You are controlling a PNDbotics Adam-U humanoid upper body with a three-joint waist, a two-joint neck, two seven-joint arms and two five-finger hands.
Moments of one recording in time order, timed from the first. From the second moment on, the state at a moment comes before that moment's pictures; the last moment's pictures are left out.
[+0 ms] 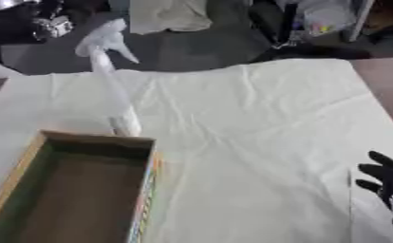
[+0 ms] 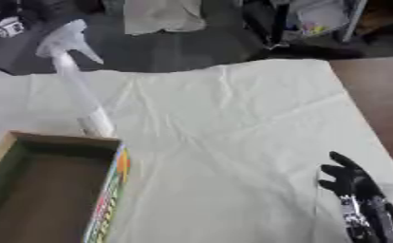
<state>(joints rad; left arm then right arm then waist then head) -1.23 0.64 -0.22 -1.15 -0.06 -0.09 -0.60 0.03 -0.31 -0.01 -1.99 0.00 -0.22 -0.20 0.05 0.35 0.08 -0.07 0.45</state>
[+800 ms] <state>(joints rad) -1.24 0.63 -0.22 -1.13 -0.10 -0.10 -0.58 0.01 -0.29 0.00 -1.99 0.00 -0.20 -0.20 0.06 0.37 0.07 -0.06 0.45</state>
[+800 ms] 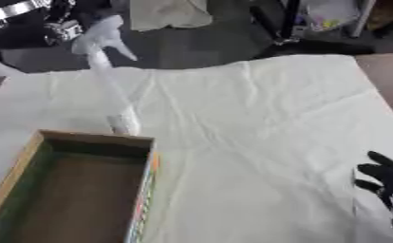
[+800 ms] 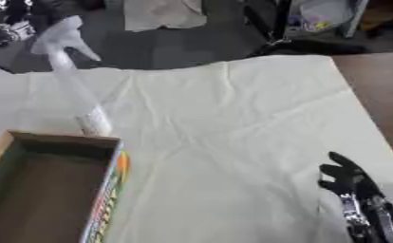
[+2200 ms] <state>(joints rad) -1.24 0.61 -0.23 -1.12 -0.15 -0.11 -0.57 0.00 -0.28 0.00 -1.99 0.00 -0.17 -0.19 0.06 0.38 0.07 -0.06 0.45</state>
